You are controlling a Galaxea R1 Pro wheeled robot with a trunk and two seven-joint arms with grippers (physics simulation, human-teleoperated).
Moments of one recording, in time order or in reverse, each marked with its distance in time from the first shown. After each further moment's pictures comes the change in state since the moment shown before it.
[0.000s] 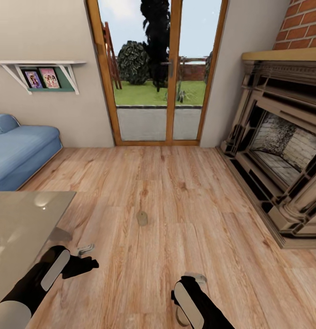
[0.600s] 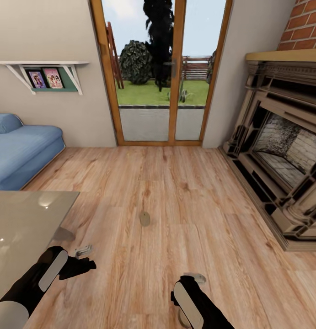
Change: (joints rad) left arm 0.000 0.014 -0.002 0.012 -0.001 -0.003 0.002; right arm -0.001 0.000 0.009 -0.005 0.003 0.030 -0.003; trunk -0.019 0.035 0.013
